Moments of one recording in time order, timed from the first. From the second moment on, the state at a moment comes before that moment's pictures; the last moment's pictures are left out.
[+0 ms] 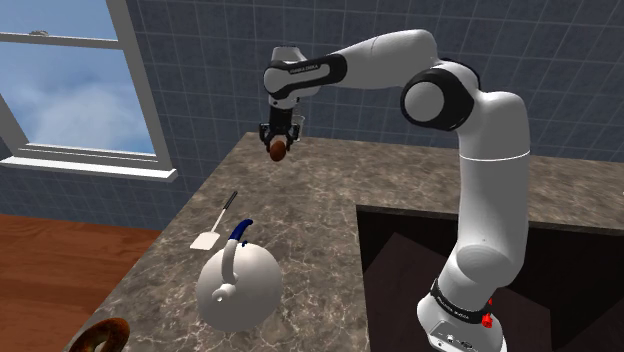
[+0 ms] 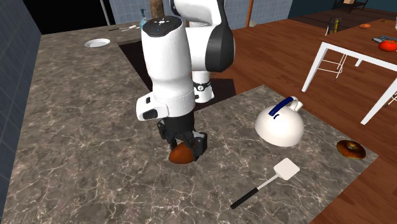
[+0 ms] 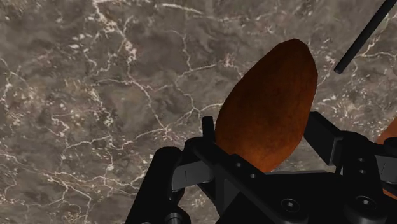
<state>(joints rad) -0.04 0.37 -0.03 -1.50 0.09 1.93 0.39</state>
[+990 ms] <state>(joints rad) 0.17 0.24 0.07 -1.69 0.04 2.00 0.70</state>
